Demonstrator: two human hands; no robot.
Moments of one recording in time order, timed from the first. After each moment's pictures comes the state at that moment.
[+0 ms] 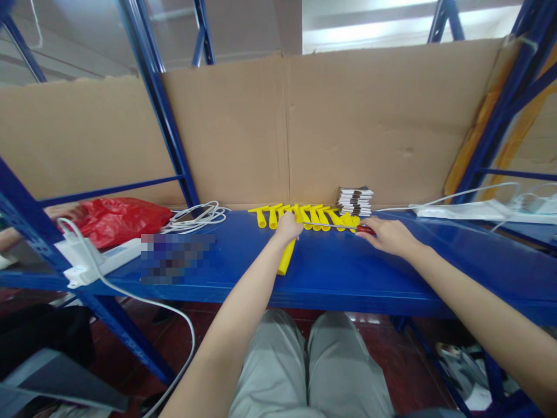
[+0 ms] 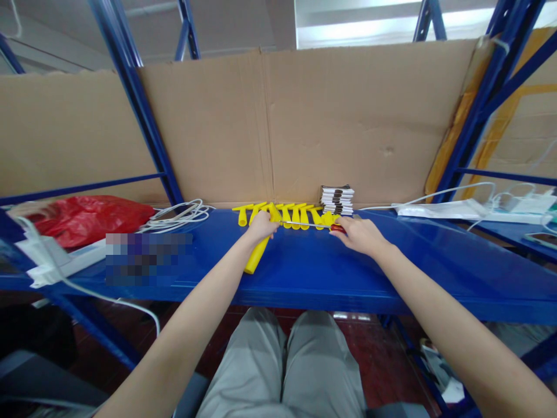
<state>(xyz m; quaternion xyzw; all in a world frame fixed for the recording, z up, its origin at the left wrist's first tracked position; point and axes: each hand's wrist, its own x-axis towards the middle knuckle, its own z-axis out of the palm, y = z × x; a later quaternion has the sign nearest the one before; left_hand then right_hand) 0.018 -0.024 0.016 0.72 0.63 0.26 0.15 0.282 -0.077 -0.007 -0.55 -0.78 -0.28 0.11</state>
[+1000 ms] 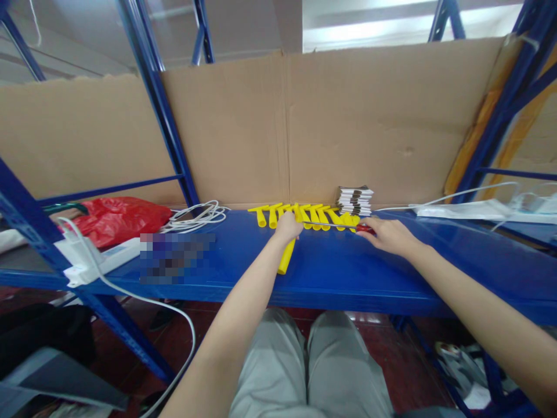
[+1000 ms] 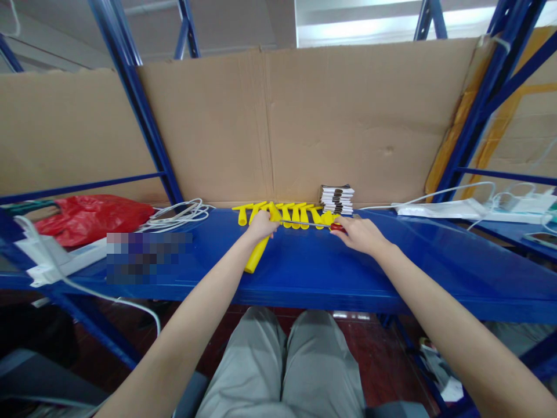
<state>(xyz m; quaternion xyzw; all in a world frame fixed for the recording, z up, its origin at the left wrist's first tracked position) 0.018 -0.022 0.016 0.72 0.63 0.26 0.15 0.281 -0.077 -0.006 -0.56 -0.78 -0.27 0.11</state>
